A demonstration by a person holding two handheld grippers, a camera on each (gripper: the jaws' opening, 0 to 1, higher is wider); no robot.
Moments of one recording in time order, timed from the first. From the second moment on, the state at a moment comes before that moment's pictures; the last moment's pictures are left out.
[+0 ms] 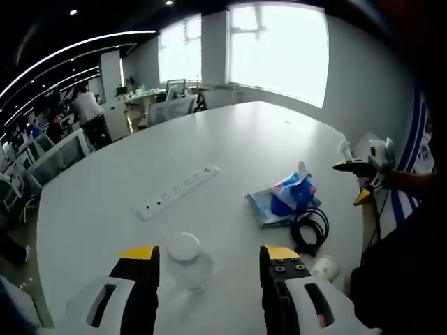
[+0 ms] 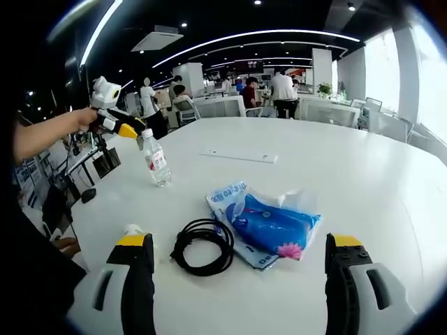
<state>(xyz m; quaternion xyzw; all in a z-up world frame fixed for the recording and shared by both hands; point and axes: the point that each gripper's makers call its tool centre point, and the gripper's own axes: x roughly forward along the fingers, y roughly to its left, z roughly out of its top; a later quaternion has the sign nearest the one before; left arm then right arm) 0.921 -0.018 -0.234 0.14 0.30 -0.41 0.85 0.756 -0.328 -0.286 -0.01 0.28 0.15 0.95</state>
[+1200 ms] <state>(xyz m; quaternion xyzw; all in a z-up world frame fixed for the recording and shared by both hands) 0.779 -0.043 -0.235 0.02 0.24 -0.38 0.89 0.759 -0.293 -0.276 -0.04 0.28 0.19 0.94</state>
